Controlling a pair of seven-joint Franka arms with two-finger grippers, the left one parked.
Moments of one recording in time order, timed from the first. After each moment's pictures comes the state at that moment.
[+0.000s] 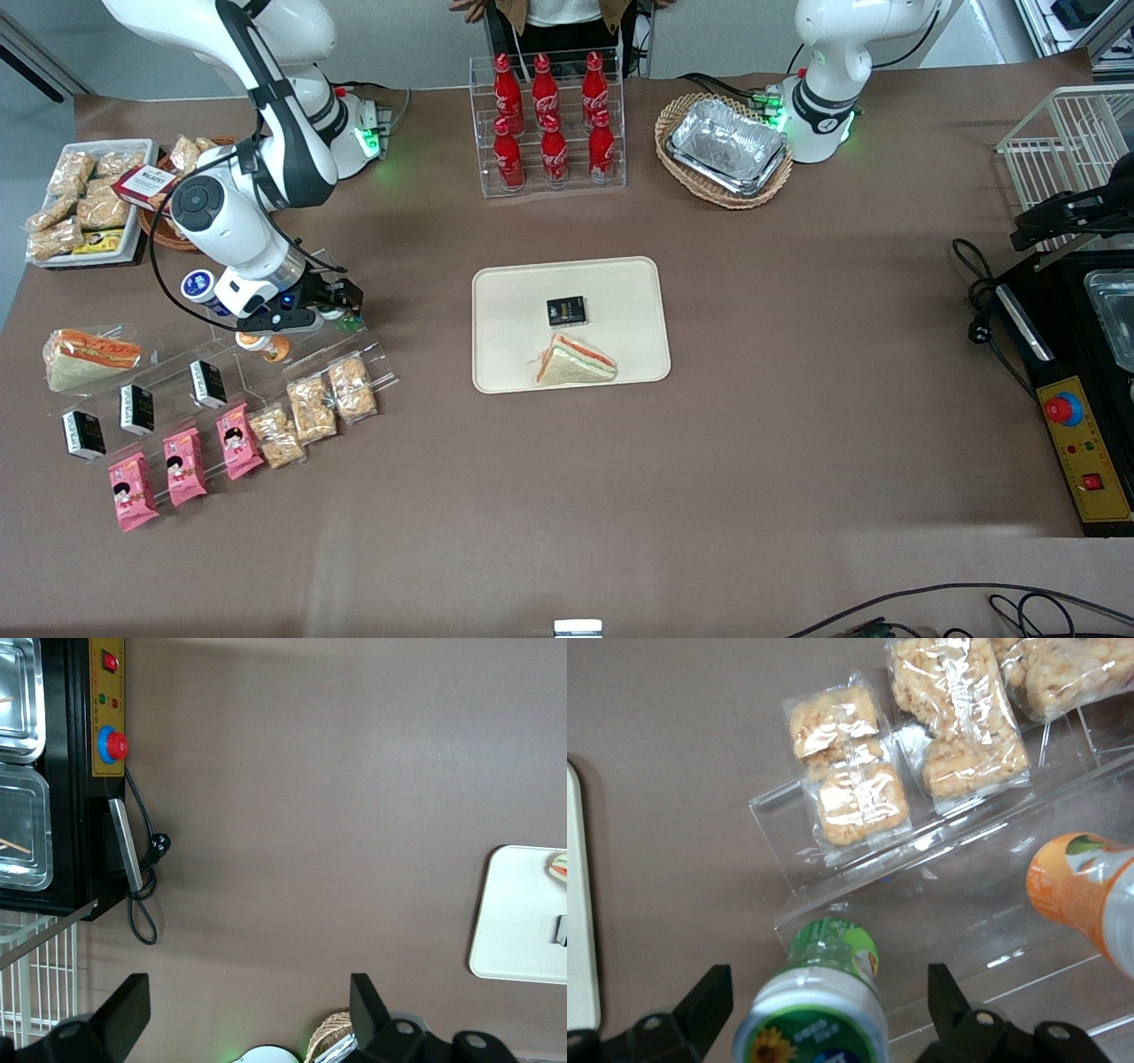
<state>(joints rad) 0.02 -0.05 0.17 -2.51 0.11 2.50 0.08</state>
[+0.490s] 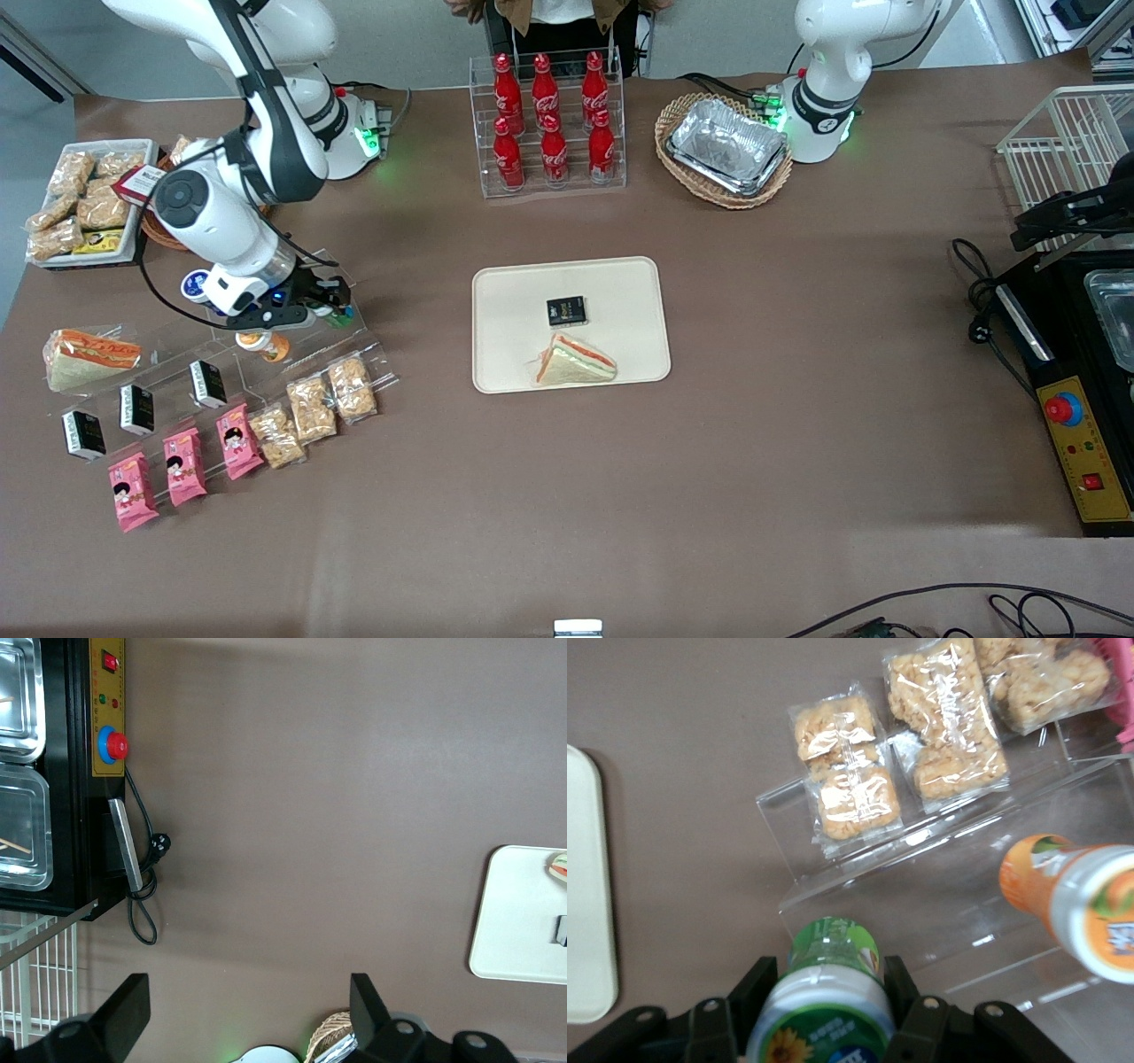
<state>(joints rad) 0.01 -0.09 0.16 -2.46 0.11 2.38 0.05</state>
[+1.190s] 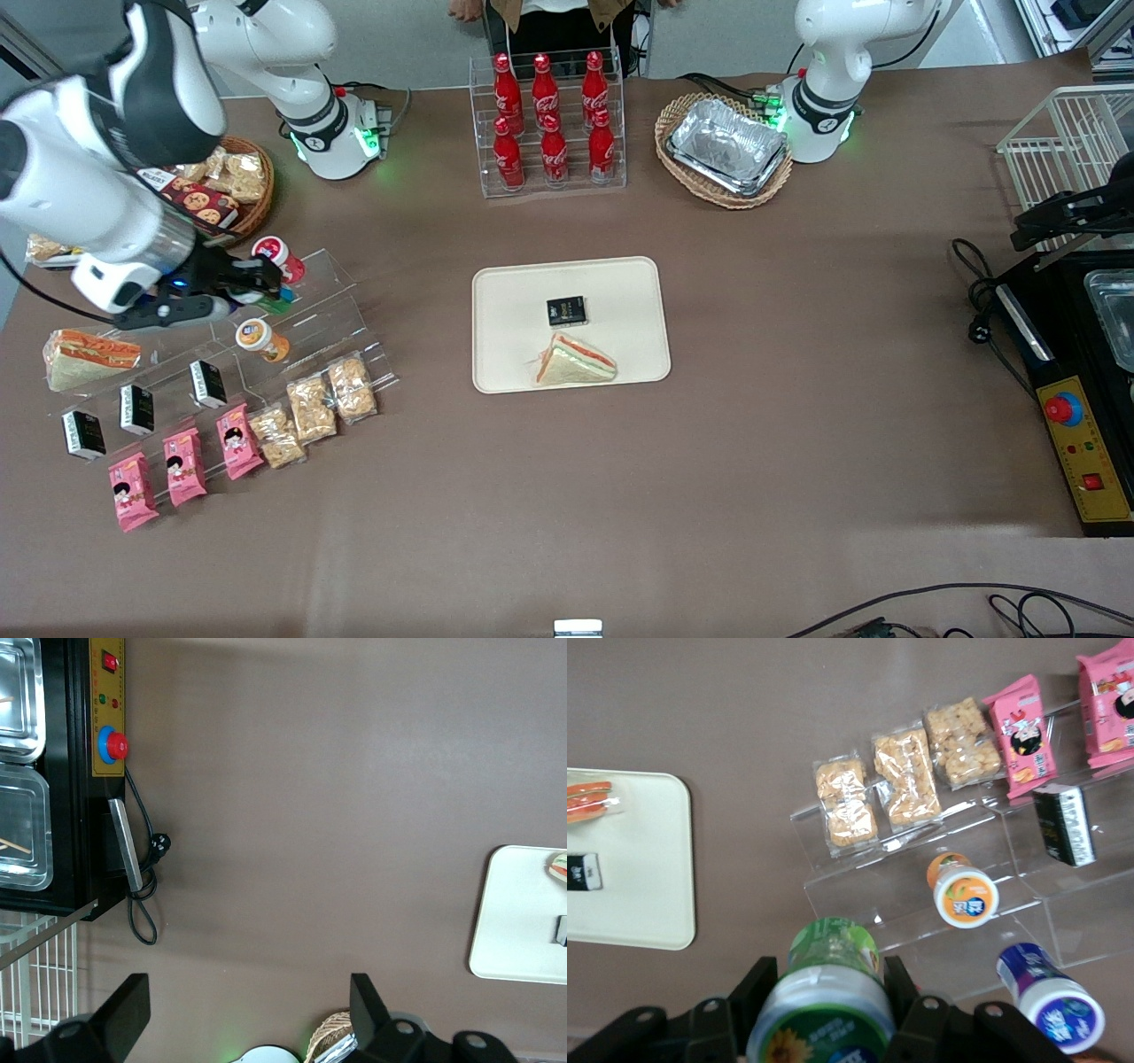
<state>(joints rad) -0.03 -0.10 0.11 -2.00 0.11 1.83 -0.04</state>
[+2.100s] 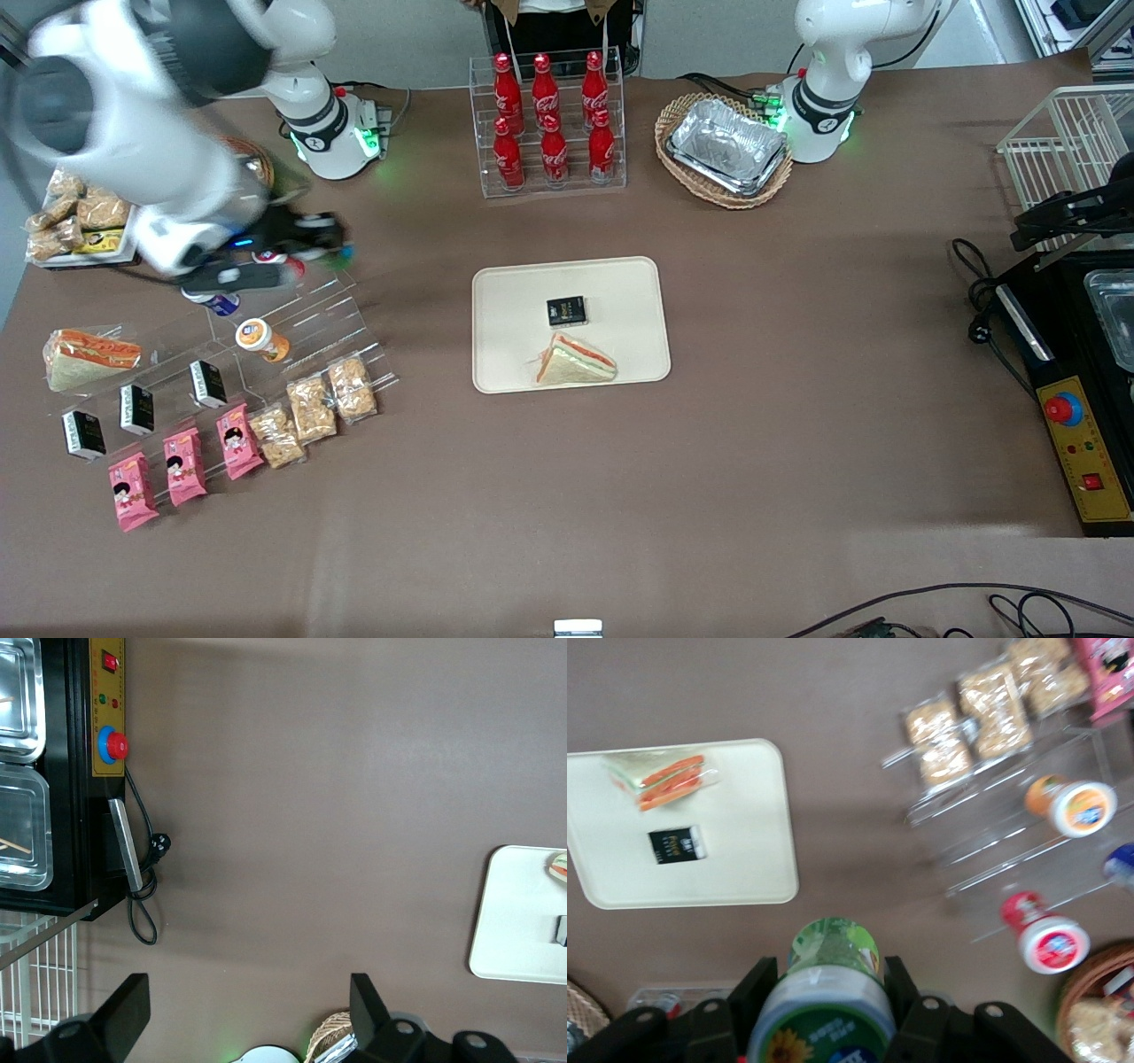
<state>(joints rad) 0.17 0.00 0.19 -1.70 0.13 1.54 0.38</state>
